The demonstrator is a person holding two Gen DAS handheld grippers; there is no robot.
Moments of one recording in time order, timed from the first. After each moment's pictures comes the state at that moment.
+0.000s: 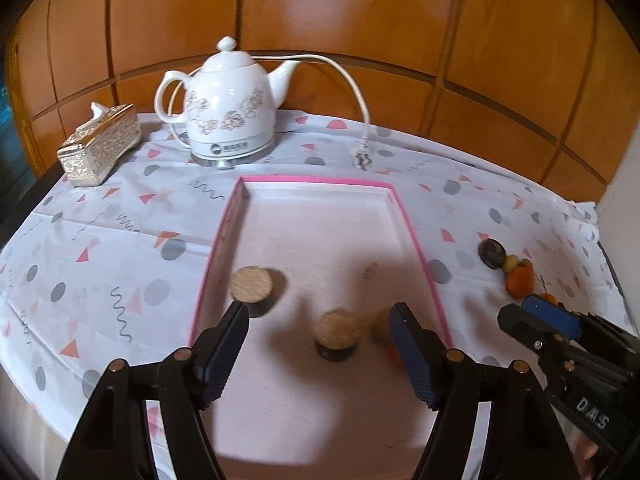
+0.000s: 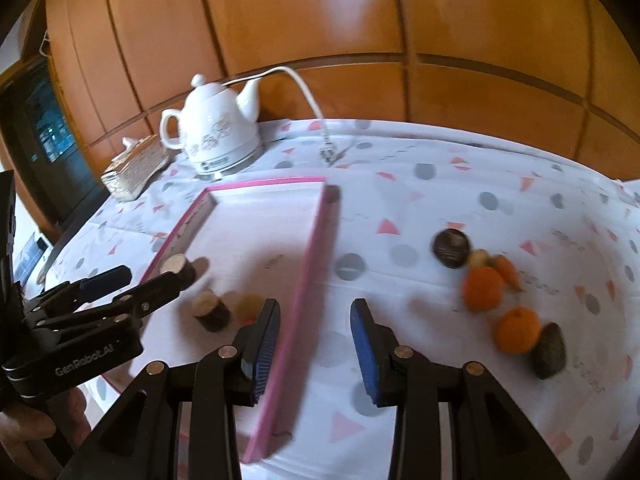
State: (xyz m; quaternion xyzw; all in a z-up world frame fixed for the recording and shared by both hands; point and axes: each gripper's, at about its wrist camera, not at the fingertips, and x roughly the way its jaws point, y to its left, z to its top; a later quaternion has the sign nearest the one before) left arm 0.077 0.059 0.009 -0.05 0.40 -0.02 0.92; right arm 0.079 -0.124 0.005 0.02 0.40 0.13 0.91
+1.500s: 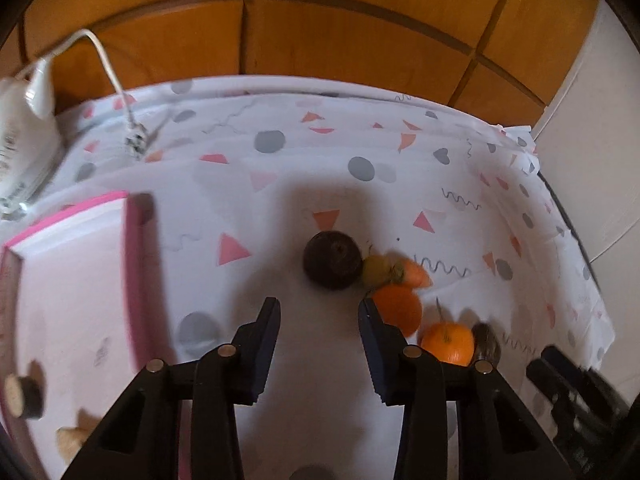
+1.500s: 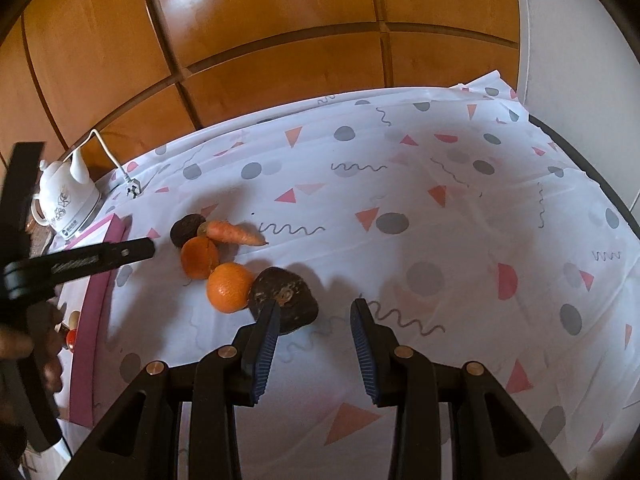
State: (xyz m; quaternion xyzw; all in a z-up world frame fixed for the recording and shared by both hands) left arm 0.194 -0.129 -0.023 -0.01 0.49 -0.20 0.85; right arm 0.044 -0.318 -0.017 0.12 0.40 -0.08 0.90
